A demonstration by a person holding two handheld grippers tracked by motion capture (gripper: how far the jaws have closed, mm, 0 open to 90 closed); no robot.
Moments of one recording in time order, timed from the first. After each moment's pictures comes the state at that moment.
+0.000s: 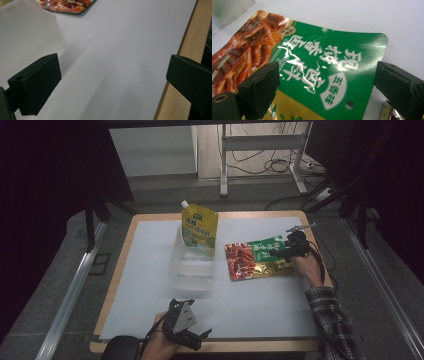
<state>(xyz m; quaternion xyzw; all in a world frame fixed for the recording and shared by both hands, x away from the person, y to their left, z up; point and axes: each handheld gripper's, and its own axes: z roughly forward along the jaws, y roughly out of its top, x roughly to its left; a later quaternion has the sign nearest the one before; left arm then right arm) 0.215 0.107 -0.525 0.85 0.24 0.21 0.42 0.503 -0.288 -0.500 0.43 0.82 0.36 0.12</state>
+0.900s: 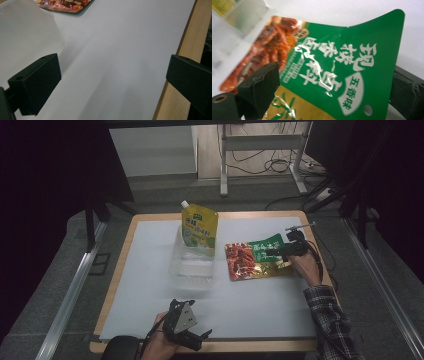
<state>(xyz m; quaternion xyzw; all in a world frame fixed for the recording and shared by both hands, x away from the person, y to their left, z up) 0.215 0.105 -0.525 0.86 0.24 0.20 0.41 0.502 -0.283 -0.500 0.46 0.80 0.39 0.04</state>
